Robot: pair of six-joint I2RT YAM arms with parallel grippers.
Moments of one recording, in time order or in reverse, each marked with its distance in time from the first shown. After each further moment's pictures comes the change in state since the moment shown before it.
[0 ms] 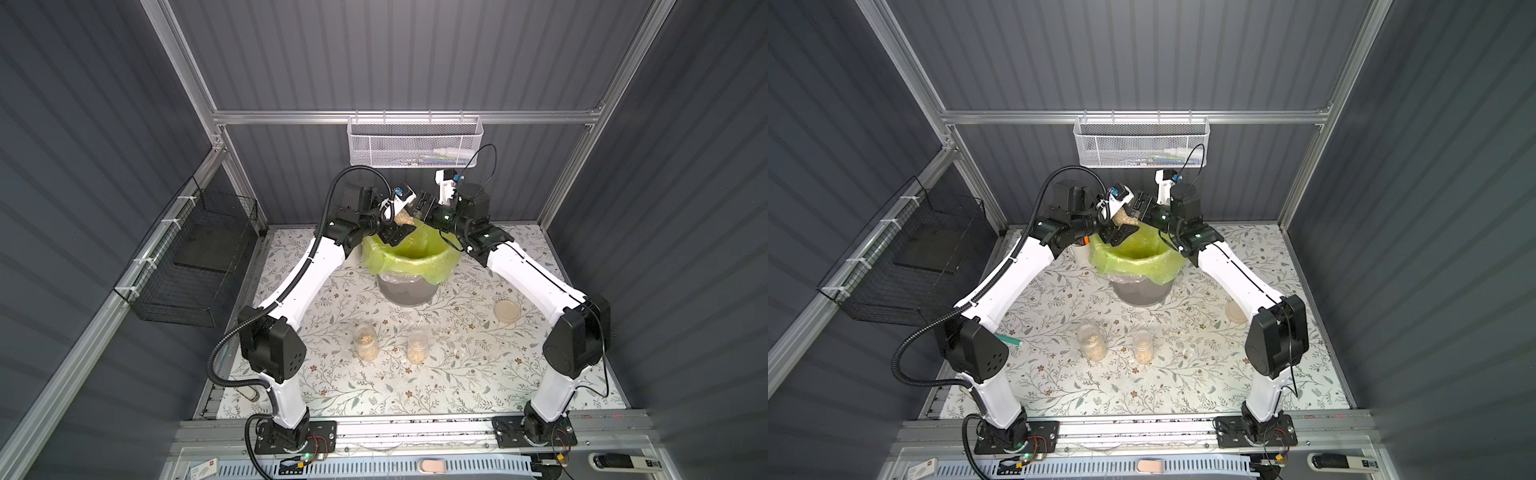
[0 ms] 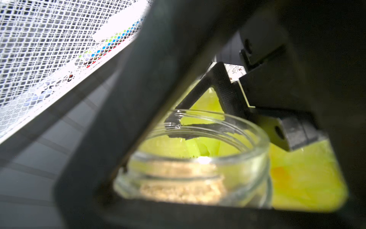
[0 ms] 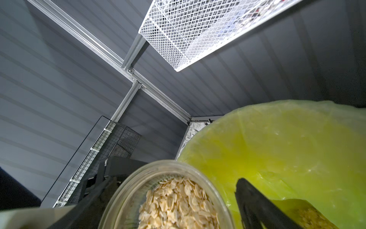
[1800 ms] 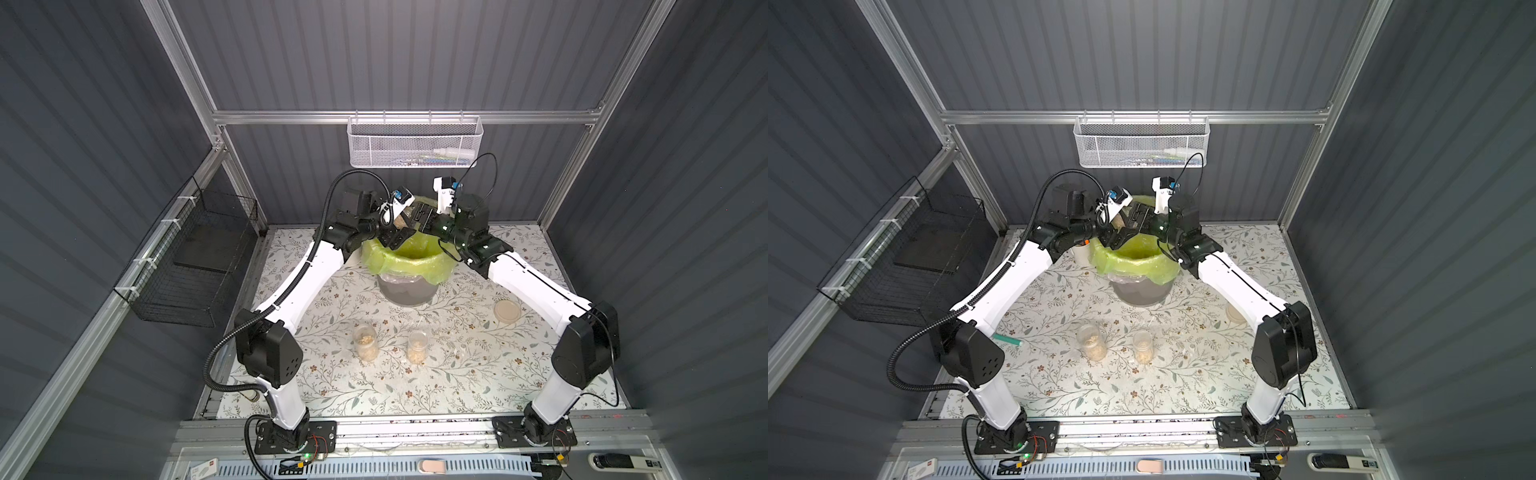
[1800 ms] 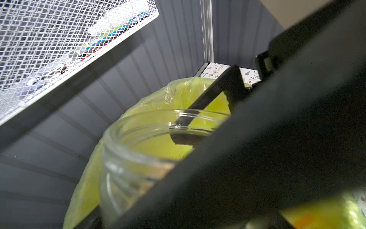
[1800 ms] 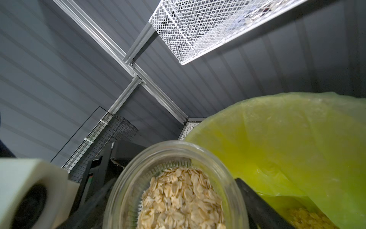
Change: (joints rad) left arm -0.003 -0.039 -0.069 0.032 0.004 -0.034; right arm 0.035 -0.067 -0.111 0.064 0.039 -0.084
